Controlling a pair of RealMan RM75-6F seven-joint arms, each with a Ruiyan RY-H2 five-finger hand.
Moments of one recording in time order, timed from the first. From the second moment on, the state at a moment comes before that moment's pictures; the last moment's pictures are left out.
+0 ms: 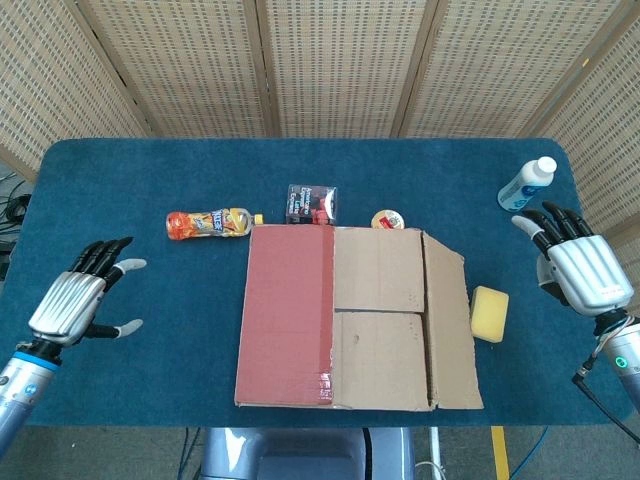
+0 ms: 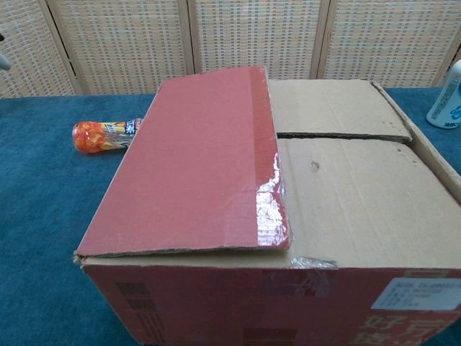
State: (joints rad) left arm -0.38 -0.89 -0.12 -1.94 1.44 1.12 0.06; right arm 0.45 -0.83 0.10 -1.66 -1.44 1.22 0.05
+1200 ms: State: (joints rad) left arm -1.11 -1.10 -0.26 -1.79 1.68 0.58 -0.42; right arm 0.29 -0.92 0.11 -1.76 -1.26 1.31 -0.13
